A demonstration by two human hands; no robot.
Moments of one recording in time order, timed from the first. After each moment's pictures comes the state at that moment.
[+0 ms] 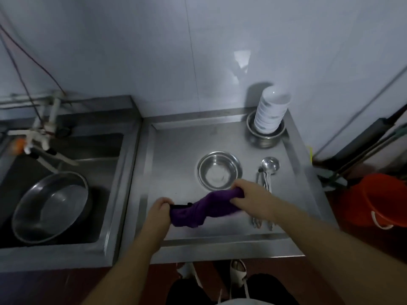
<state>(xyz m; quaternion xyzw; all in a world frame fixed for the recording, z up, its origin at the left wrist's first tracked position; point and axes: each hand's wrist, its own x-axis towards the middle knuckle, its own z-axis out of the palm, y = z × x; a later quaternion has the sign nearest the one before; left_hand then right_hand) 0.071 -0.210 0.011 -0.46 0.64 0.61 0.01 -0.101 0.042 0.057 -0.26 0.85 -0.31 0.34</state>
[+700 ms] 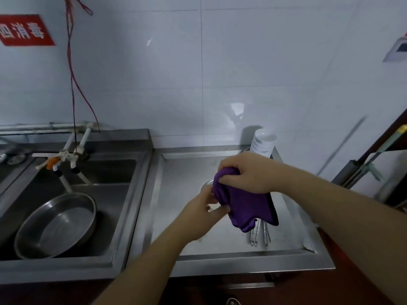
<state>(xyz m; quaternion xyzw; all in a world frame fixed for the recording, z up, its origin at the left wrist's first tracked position) 0.088 -0.138 0.170 -0.08 0.85 0.52 0.01 -0.045 0.014 0.290 -0.48 0.84 -0.20 0.17</state>
